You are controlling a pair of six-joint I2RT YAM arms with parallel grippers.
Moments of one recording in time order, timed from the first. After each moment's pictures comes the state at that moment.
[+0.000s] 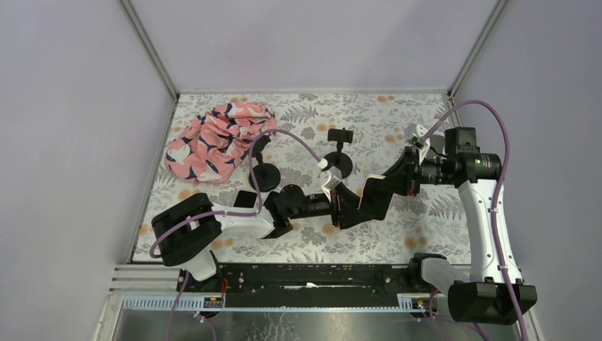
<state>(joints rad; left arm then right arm) -1.06 1.60 0.68 1.11 0.39 -0.49 -0.06 1.08 1.21 -1.30 -1.36 -0.87</state>
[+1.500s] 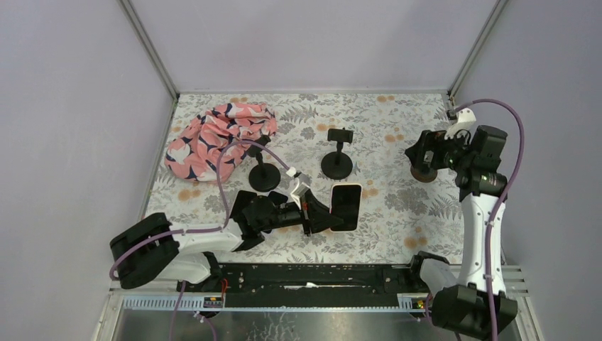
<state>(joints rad) -1.03 1.32 0.42 1.05 0.37 -0.58 -0.29 0.95 1.03 -0.61 -0.70 -0.13</state>
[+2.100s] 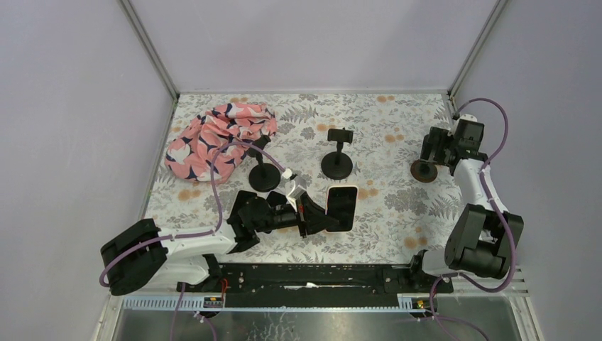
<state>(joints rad) -1.03 1.21 0.40 0.94 0.36 -0.52 -0.28 1.38 0.96 -0.35 -0.02 0.03</state>
